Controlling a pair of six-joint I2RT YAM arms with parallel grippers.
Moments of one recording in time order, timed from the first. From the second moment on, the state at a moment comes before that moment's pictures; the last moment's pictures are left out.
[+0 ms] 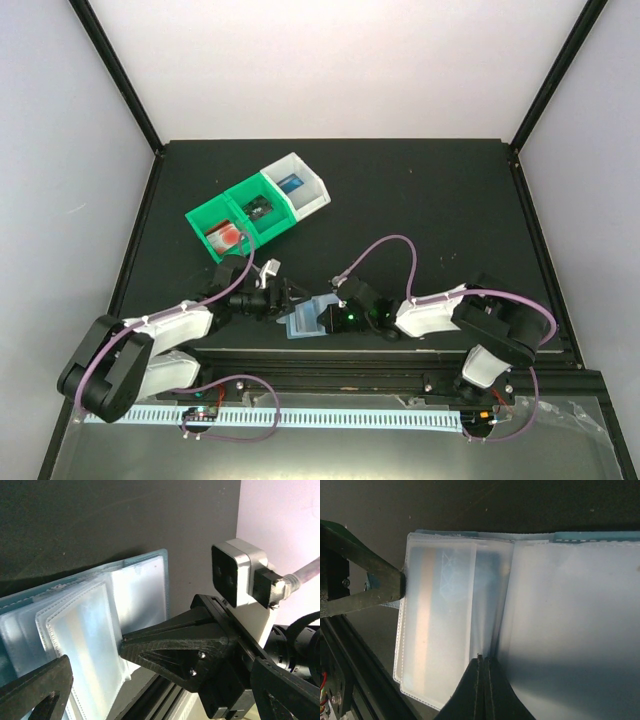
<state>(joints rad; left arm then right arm) -0.43 1.17 0.26 0.21 0.81 -0.92 1.05 1.62 0.54 0.31 -0.18 0.92</state>
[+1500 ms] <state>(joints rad) -0.51 1.19 0.24 0.24 0.77 -0.92 1.05 1.59 0.47 0.44 -0.24 0.96</state>
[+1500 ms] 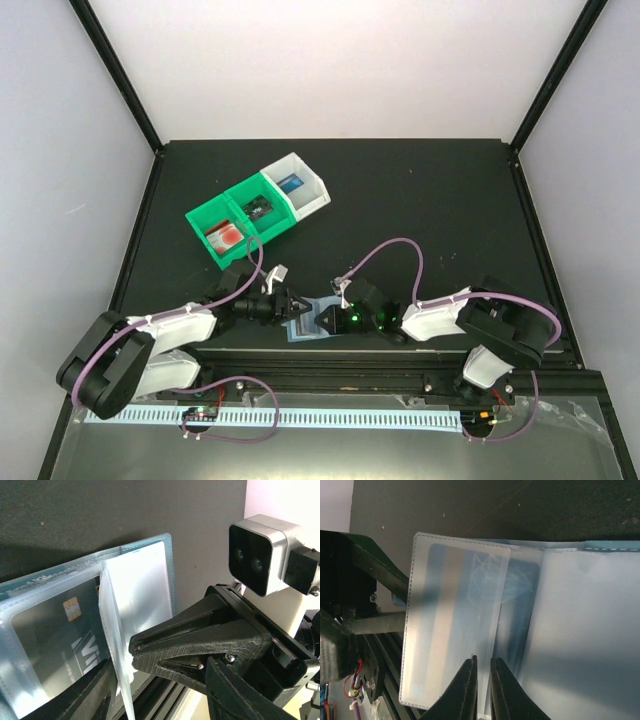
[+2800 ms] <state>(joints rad) -0.67 1.31 0.37 0.28 0.67 -0.95 0.98 1.17 0.37 0.13 -0.07 0.83</state>
